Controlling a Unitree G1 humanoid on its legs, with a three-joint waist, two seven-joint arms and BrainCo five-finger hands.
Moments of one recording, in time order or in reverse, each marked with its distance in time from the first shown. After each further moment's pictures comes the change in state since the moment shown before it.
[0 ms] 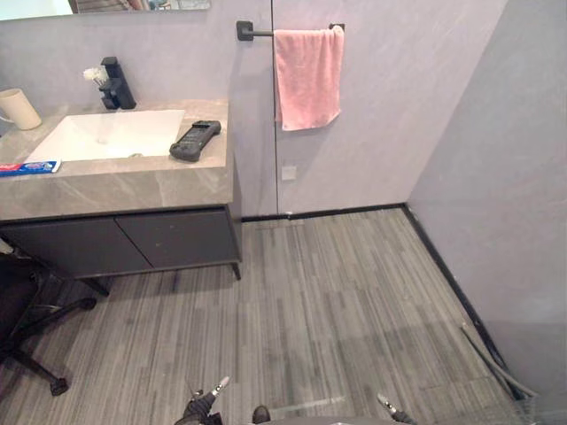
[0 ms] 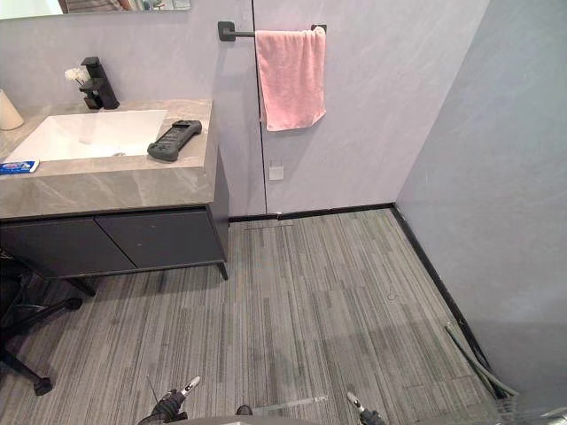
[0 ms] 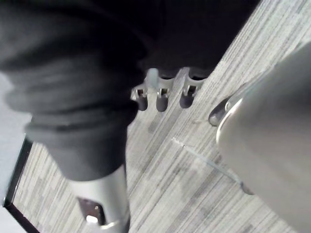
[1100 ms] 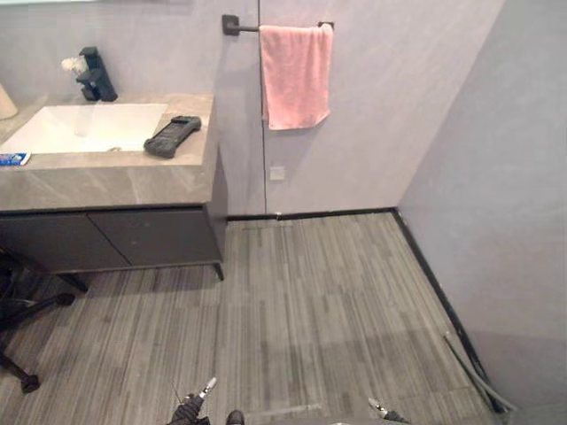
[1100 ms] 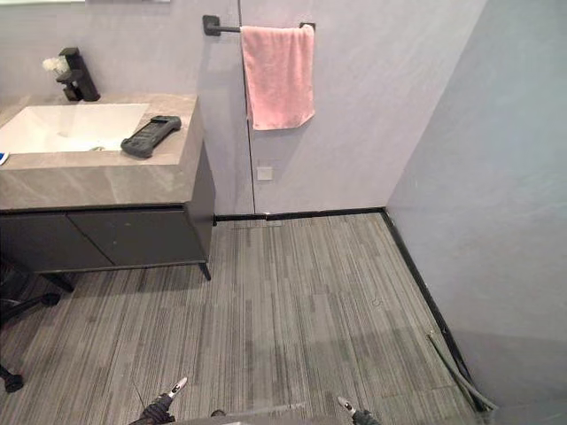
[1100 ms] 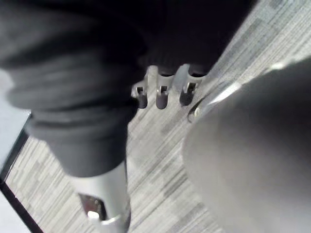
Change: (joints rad) left arm 0.012 0.037 -0.012 0.014 -0.101 0.001 -0.043; right arm -0.039 -0.038 0.076 0.016 -0.077 0.012 0.020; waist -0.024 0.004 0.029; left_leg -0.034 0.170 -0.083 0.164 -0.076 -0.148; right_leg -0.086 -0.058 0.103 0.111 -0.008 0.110
